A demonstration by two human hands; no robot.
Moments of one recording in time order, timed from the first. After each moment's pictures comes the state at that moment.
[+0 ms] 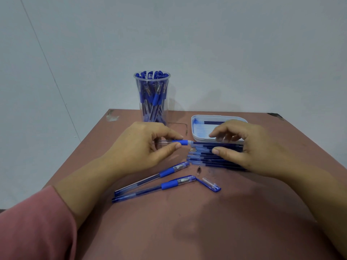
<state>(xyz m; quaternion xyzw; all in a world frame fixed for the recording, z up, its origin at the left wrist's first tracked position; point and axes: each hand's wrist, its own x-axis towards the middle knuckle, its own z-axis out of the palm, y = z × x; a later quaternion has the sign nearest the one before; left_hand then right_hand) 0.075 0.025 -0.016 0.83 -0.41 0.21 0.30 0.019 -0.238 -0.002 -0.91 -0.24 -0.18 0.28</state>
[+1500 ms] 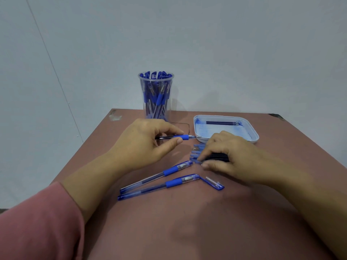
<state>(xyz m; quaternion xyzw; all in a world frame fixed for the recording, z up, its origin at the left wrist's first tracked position) 0.081 0.028 -0.018 0.83 -0.40 0.22 0.32 0.020 -0.215 -0.012 -0.94 -0.27 -0.08 0.21</state>
